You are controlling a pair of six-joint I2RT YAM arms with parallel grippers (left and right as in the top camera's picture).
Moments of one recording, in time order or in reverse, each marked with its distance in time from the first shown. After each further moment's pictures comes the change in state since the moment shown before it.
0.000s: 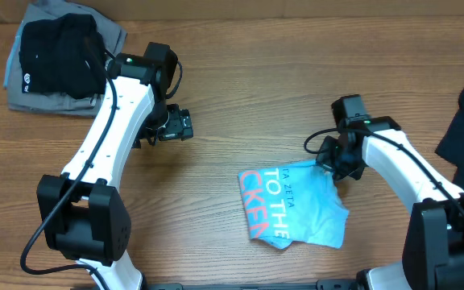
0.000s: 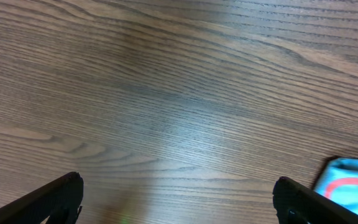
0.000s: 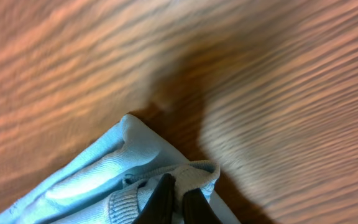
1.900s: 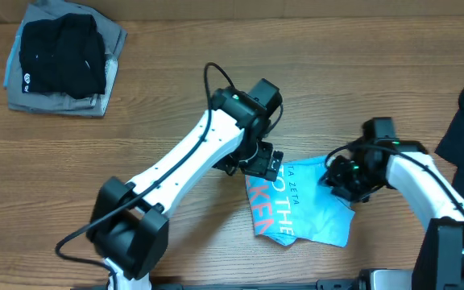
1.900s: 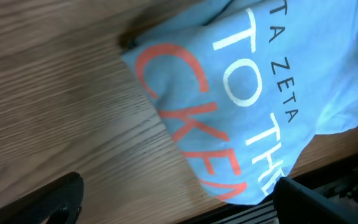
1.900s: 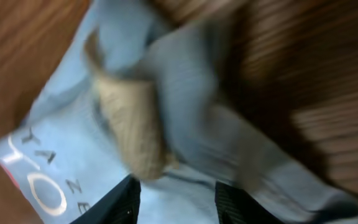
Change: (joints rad) left arm -0.480 0.052 0.000 0.097 0.282 0.048; right arm -0.196 -0.114 -0.188 -0.001 -0.376 -0.183
